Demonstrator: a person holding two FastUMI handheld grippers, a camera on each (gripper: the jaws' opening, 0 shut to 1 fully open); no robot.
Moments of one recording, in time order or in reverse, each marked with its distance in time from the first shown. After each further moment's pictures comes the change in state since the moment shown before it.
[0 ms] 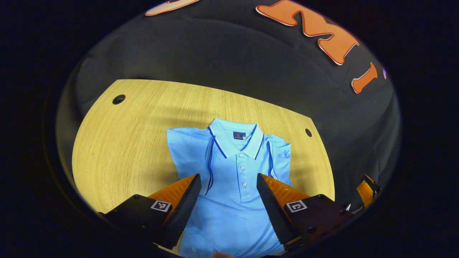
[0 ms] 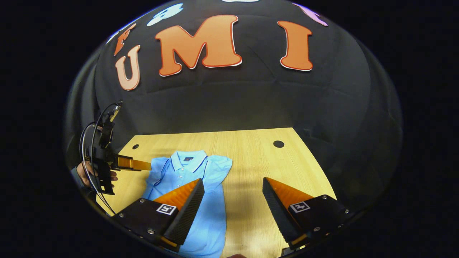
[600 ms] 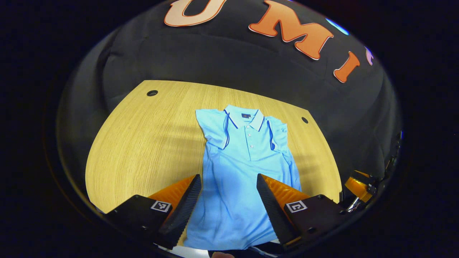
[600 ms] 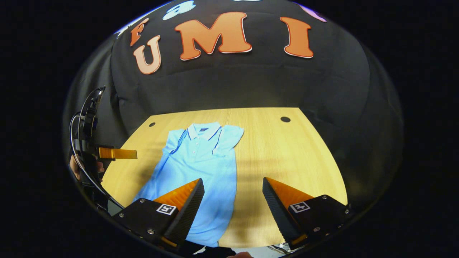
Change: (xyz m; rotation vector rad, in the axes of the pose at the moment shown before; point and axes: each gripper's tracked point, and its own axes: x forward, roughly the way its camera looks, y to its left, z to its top) left arm -0.117 0.024 -0.114 0.063 -0.061 0.068; right arm -0.075 0.020 -0.097 -0.010 0.123 0.073
